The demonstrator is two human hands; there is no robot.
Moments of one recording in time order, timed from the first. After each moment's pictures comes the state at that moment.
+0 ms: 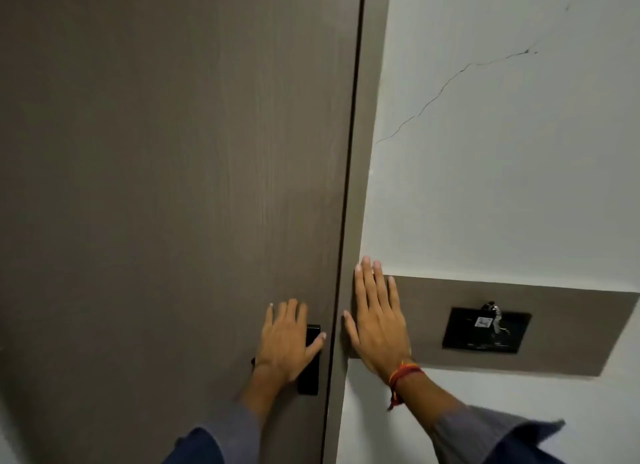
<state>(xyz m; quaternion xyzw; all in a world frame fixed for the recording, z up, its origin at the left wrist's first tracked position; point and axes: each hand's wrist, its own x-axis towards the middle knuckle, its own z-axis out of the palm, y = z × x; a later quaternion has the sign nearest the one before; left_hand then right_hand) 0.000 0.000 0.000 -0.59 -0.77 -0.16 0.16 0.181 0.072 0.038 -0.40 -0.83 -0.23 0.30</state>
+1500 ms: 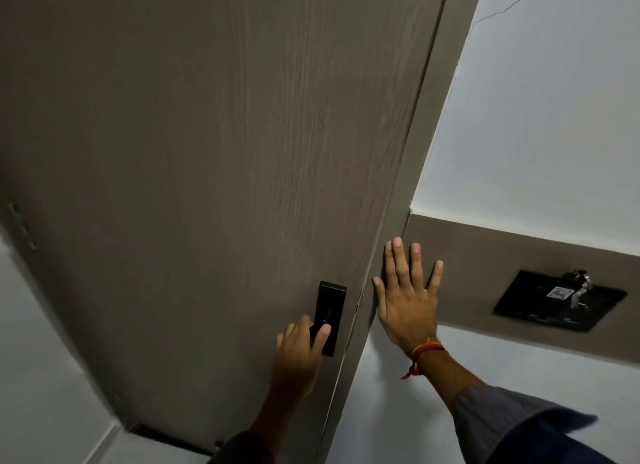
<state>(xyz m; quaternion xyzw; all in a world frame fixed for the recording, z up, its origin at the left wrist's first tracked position) 0.025 -0.030 -0.154 -0.44 -0.79 -0.43 -0.01 0.163 0.129 -0.064 -0.35 -0.81 -0.30 0.37</state>
